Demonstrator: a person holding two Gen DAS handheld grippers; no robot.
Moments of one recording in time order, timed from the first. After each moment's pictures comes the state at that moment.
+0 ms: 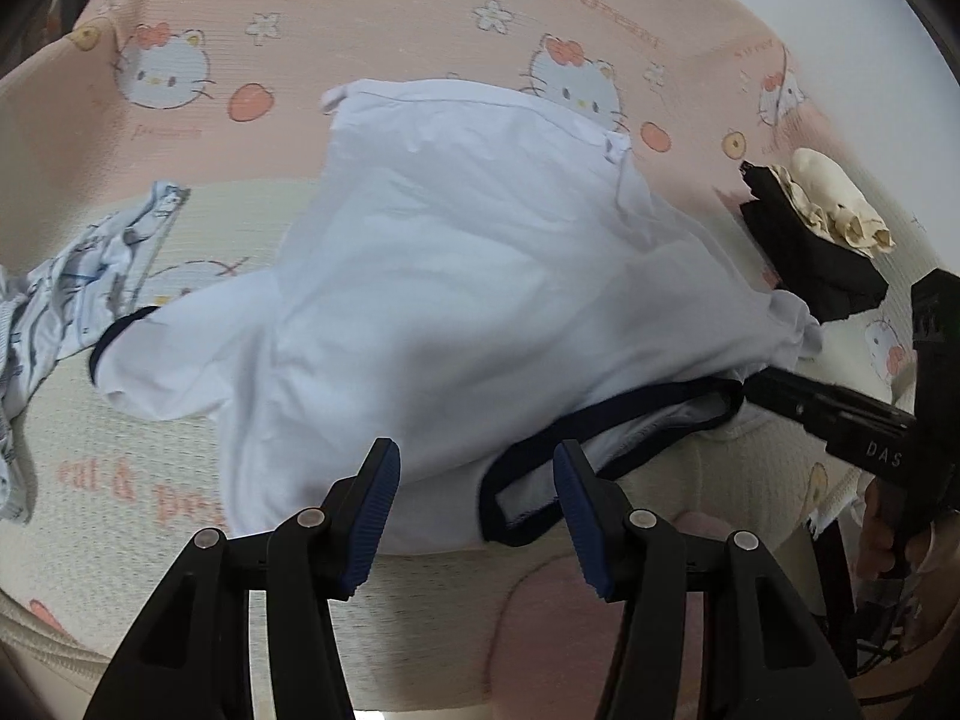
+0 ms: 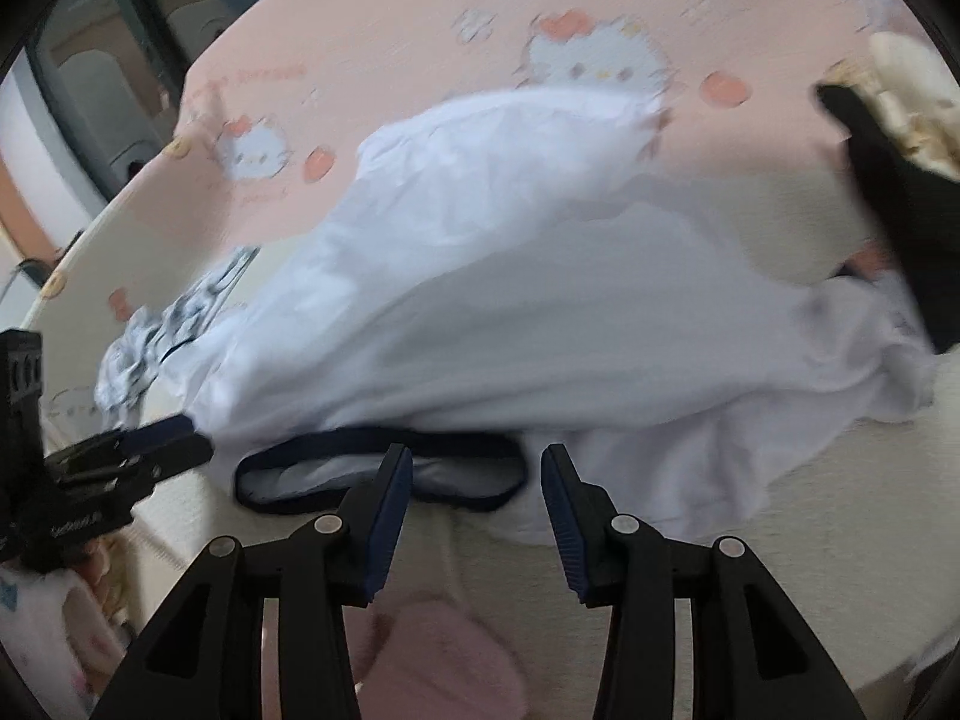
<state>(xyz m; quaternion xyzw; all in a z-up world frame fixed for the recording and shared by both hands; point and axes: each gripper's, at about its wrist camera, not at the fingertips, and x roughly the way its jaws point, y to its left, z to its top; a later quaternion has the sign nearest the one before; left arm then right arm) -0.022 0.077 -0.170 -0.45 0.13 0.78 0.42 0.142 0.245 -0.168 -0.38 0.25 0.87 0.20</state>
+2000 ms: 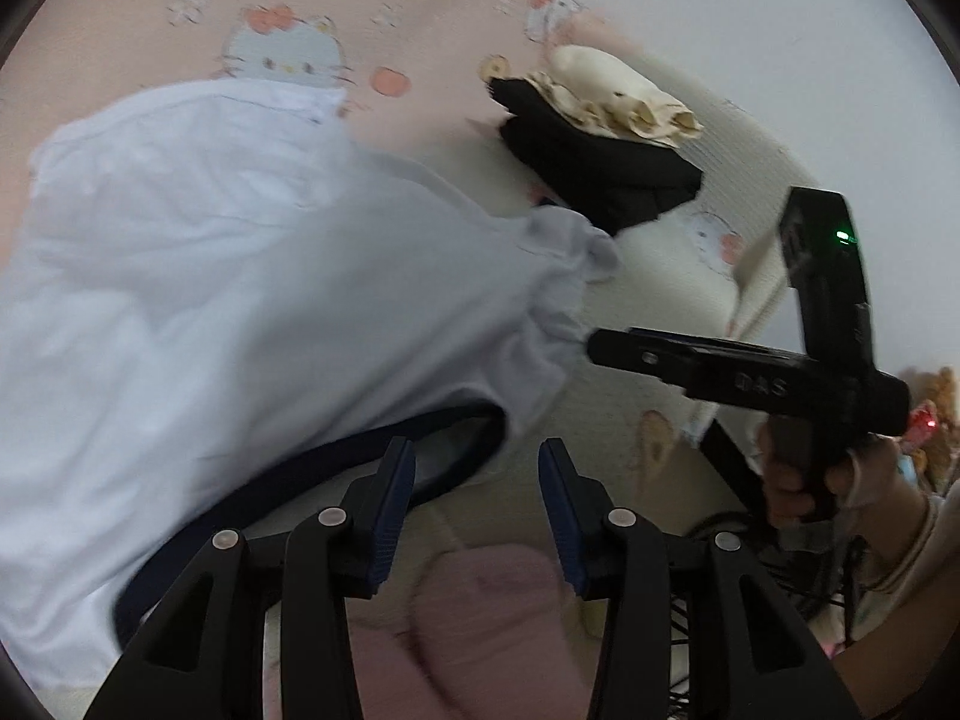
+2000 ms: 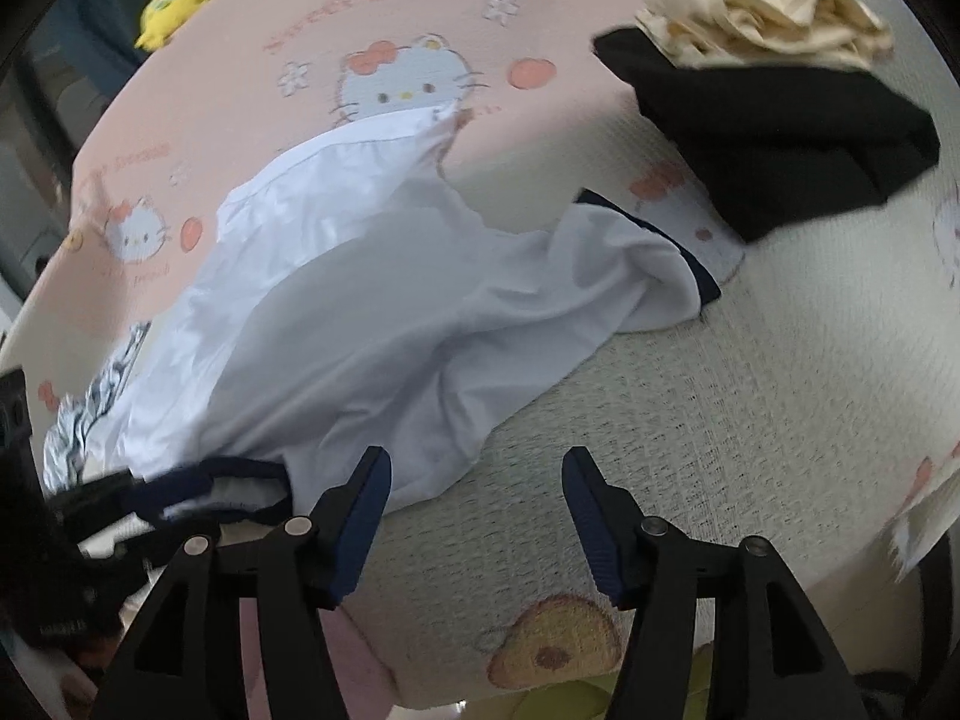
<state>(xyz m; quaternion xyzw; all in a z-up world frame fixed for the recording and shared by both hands) 0.032 0.174 -0.184 -0.43 0.15 0.62 0.64 0.223 0.288 -0.177 -0.36 0.32 0.82 0.31</state>
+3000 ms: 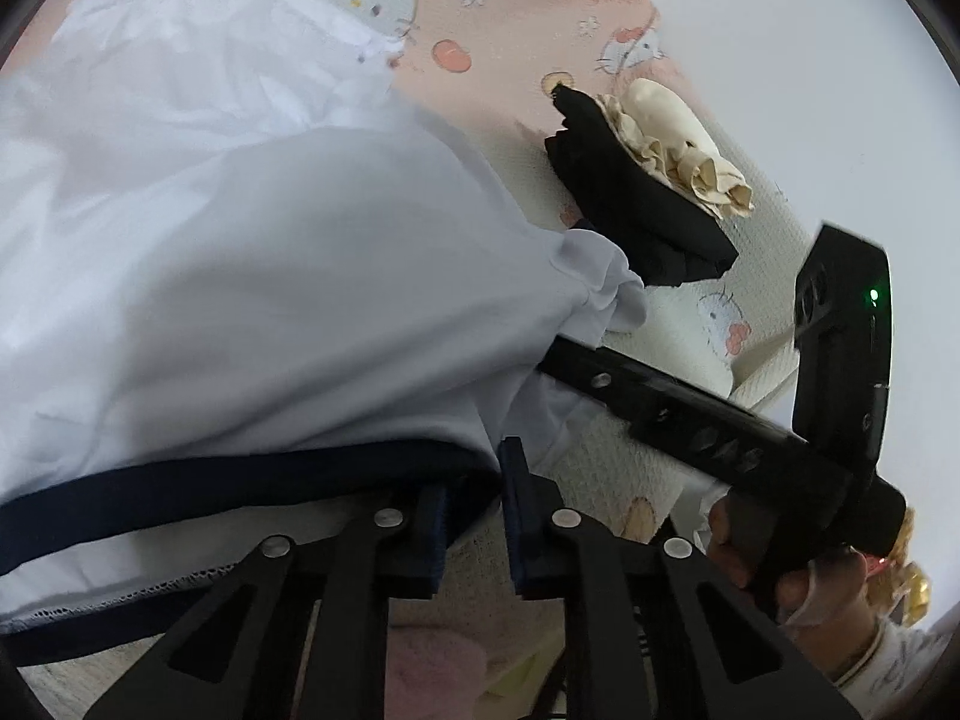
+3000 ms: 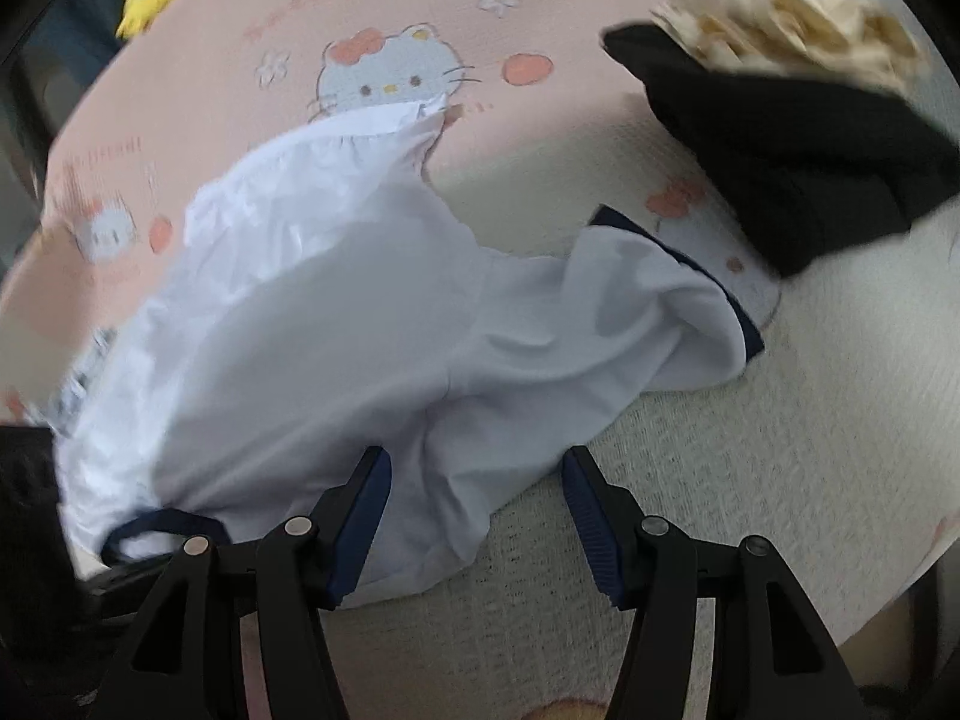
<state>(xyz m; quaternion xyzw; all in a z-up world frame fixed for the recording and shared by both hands) 0.030 0.211 -0.221 -0.50 0.04 0.62 0.61 0.183 0.300 -0.189 -0.39 0.25 0.82 0.34</state>
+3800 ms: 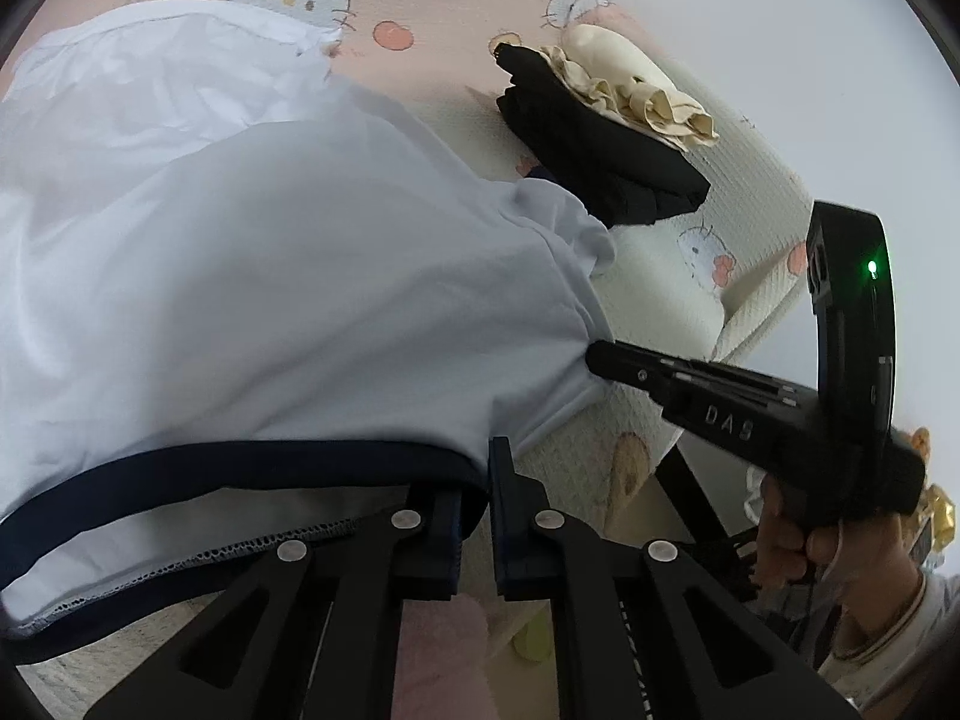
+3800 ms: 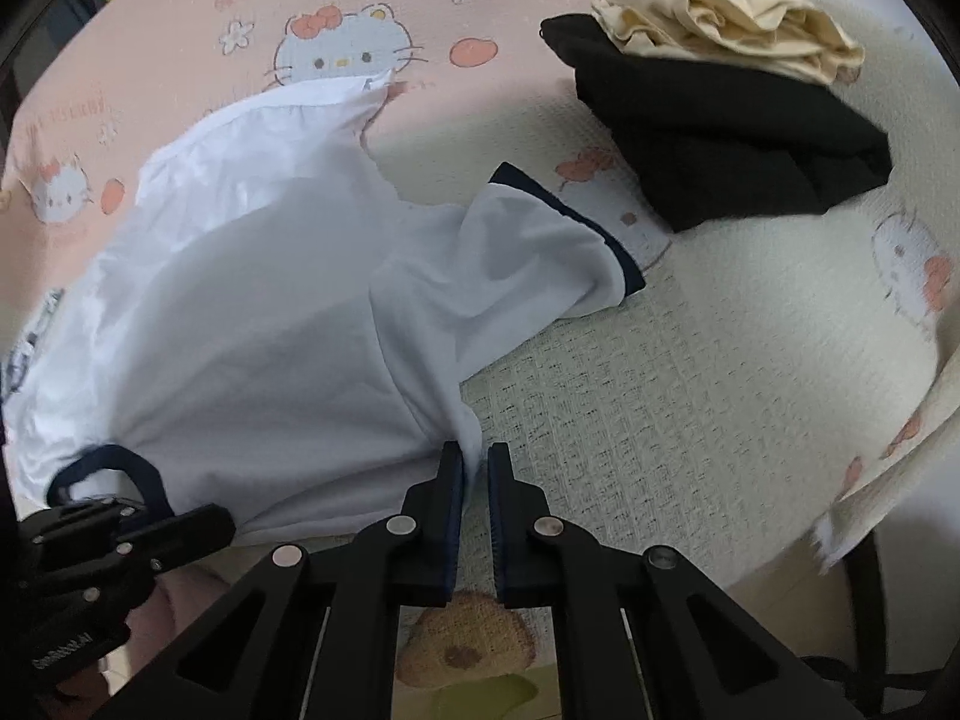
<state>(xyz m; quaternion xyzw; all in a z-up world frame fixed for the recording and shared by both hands) 0.048 0.205 -0.215 -0.48 0.11 0.59 0.64 0.228 0.285 -0.184 -0.42 0.26 0.78 0.39</state>
